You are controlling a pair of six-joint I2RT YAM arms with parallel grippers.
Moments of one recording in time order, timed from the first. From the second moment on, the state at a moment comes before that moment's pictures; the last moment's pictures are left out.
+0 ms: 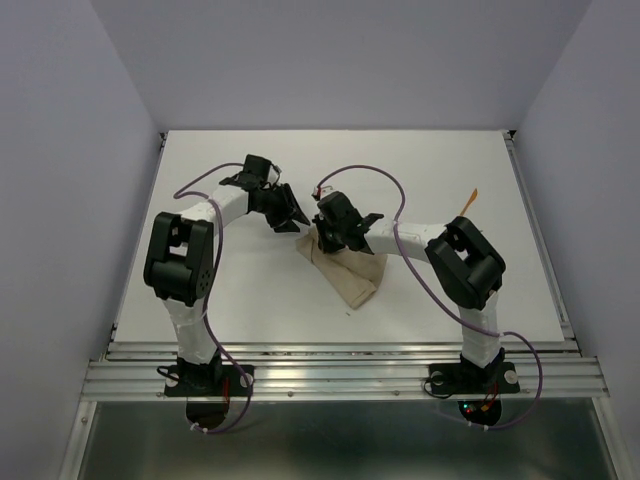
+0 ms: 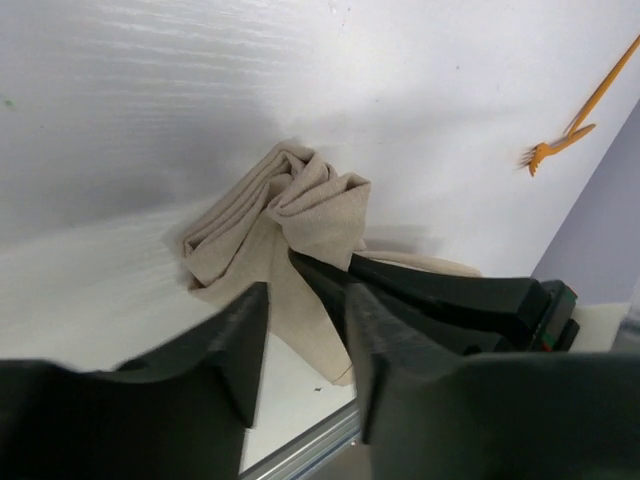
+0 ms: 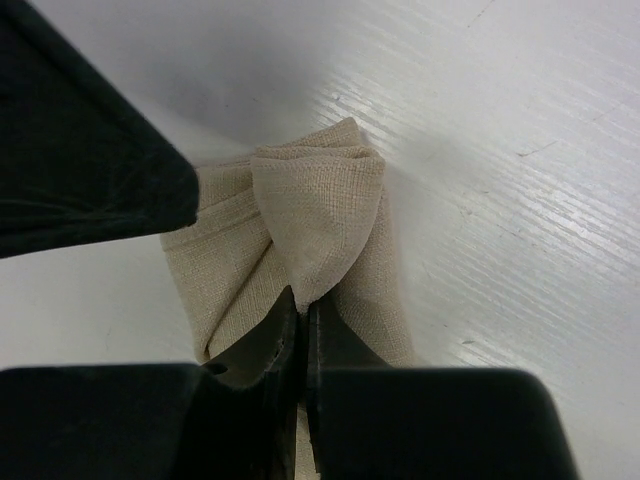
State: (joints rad) left arm -0.29 1.86 1.29 -0.46 0.49 -0.71; right arm 0.77 2.00 1.31 -0.12 0.08 0.33
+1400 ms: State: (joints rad) left arm -0.34 2.12 1.42 -0.39 0.69 -0.71; right arm 0.77 2.00 1.31 -0.12 0.10 0.33
